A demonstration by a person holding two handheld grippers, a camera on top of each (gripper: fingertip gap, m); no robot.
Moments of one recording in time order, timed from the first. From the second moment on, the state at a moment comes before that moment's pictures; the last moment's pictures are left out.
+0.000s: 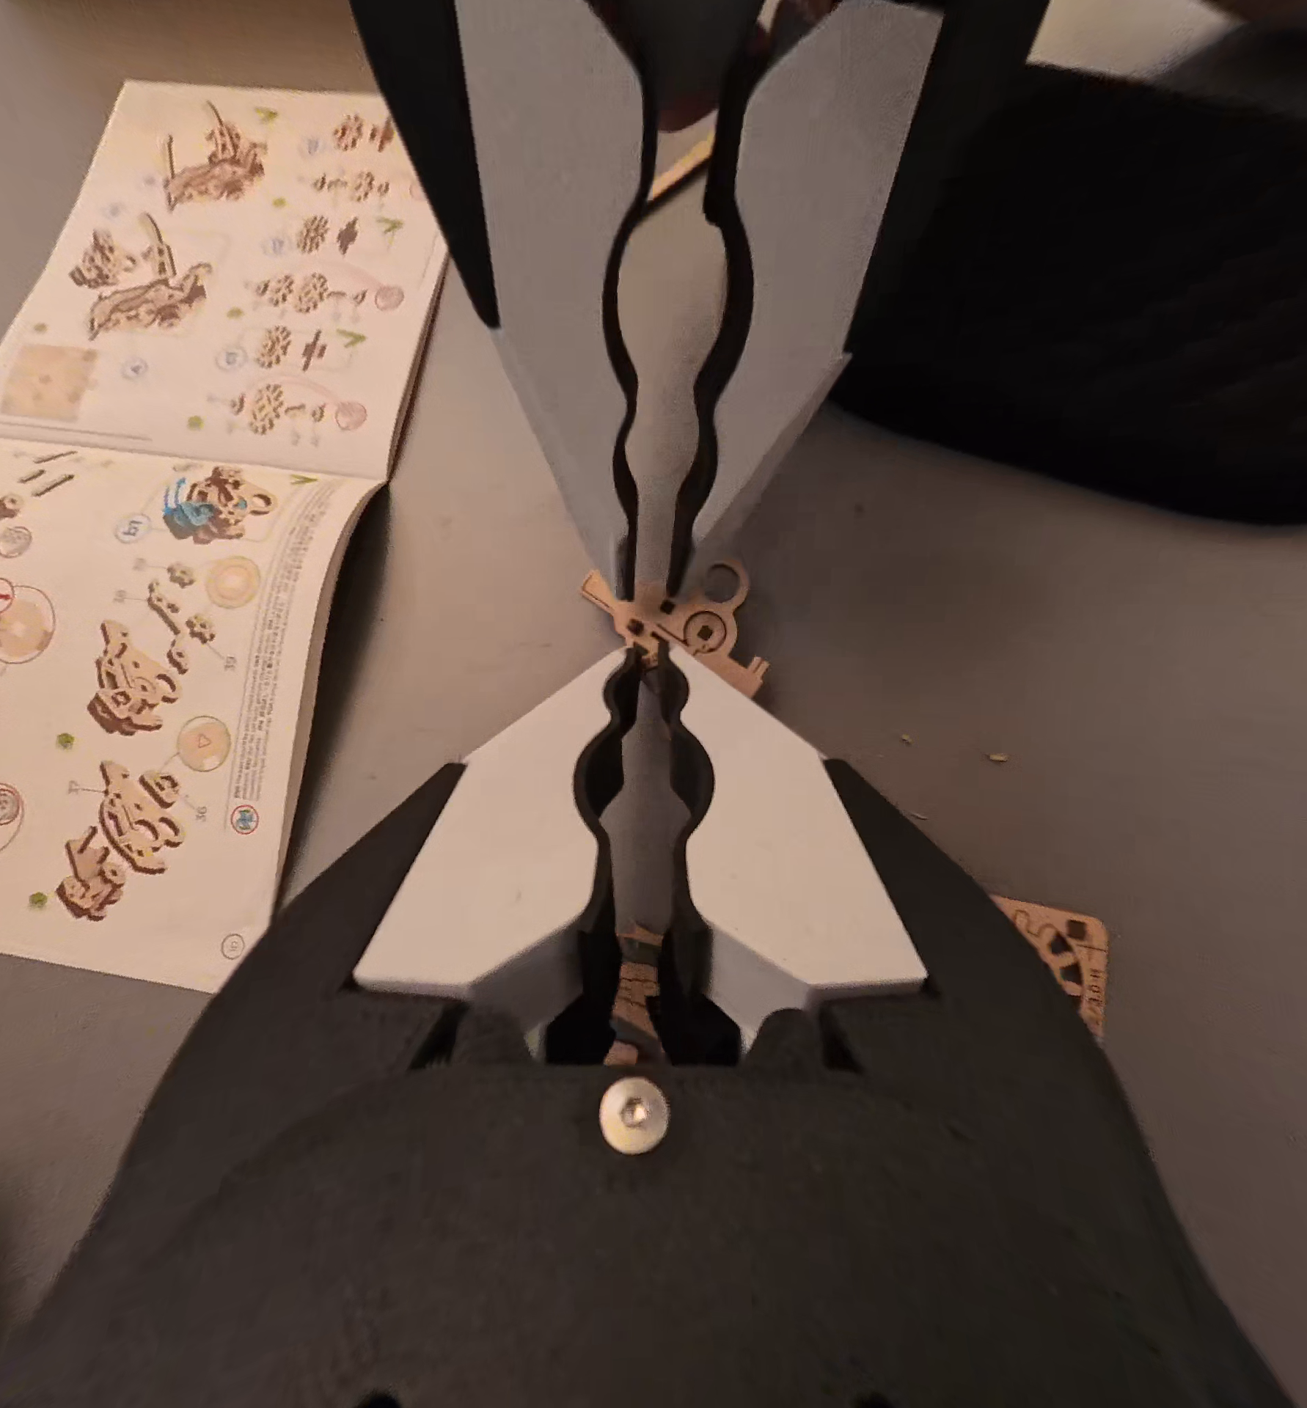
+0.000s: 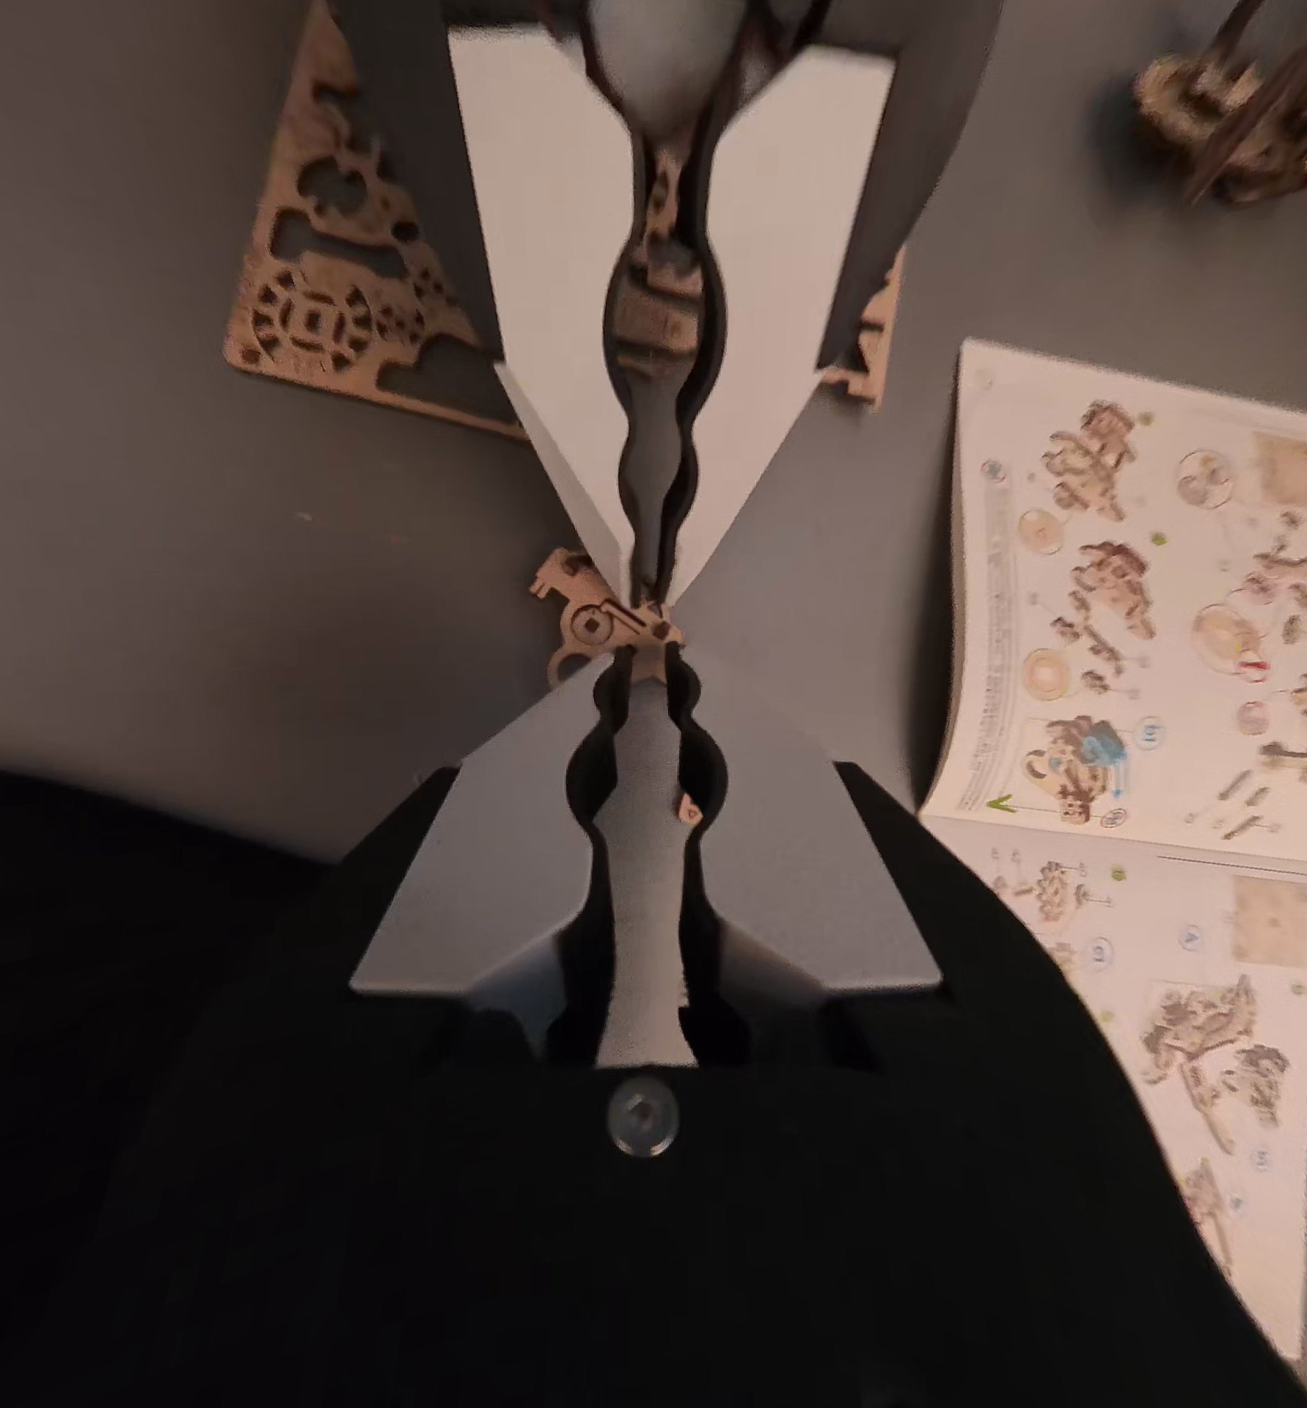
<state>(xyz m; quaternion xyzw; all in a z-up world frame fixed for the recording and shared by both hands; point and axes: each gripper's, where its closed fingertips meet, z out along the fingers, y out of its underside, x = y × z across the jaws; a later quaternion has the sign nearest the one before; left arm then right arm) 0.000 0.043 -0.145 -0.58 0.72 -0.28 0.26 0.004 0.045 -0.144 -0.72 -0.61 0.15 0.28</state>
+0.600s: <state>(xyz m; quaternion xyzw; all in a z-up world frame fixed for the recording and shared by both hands) 0.006 0.035 -0.147 -0.55 0.74 -0.27 0.28 0.003 0.039 -0.128 -0.74 -0.56 0.22 0.31</state>
